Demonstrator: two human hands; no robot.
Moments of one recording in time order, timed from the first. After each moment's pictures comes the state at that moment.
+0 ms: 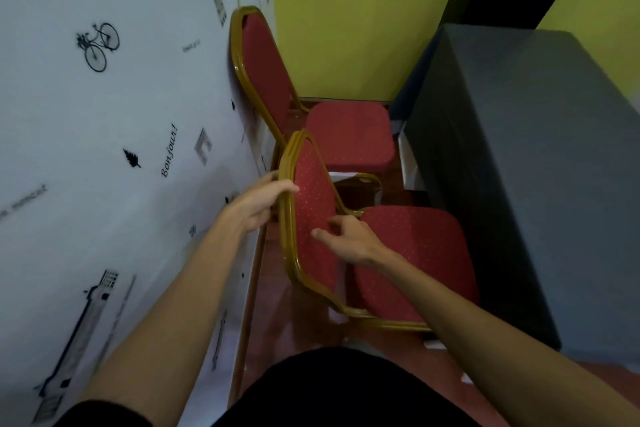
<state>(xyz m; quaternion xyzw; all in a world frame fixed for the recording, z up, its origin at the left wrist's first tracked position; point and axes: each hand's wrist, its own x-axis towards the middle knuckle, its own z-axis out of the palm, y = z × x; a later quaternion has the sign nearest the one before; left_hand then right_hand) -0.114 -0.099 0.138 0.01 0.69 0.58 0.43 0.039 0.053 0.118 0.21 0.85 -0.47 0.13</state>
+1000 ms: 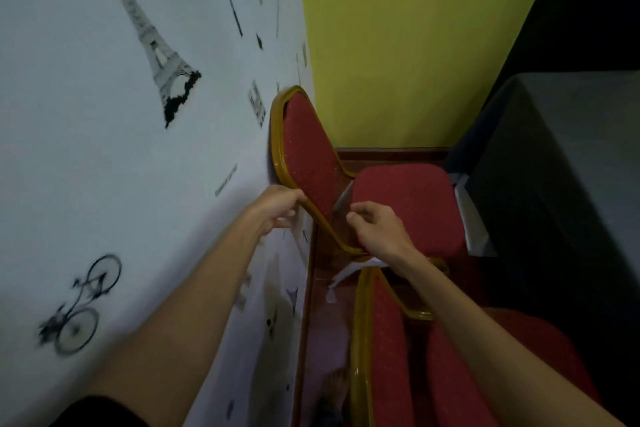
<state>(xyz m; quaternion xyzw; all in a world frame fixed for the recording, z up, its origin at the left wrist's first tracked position) -0.427 -0.031 0.186 -0.06 0.82 0.46 0.34 -0.279 0.128 0.159 0.26 0.80 -0.54 0.01</state>
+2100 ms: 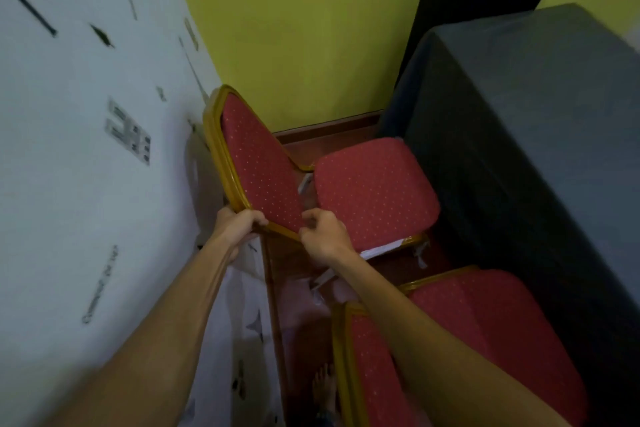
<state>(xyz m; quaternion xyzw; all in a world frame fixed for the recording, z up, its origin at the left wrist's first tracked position) -0.517 0.043 0.070 -0.06 0.77 0.52 0.35 -0.366 0.156 0.092 0.42 0.73 -0.54 0.05</state>
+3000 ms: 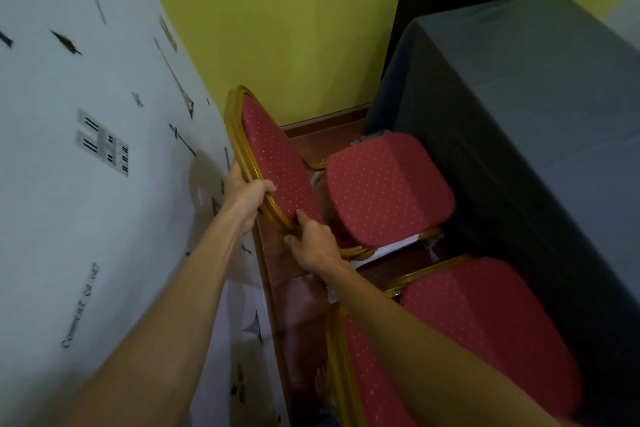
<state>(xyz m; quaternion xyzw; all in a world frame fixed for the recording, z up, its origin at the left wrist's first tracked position) -0.512 0.110 0.114 0.03 0.74 0.58 0.33 -0.367 0.152 0.067 0.38 0.80 -0.47 0.05</state>
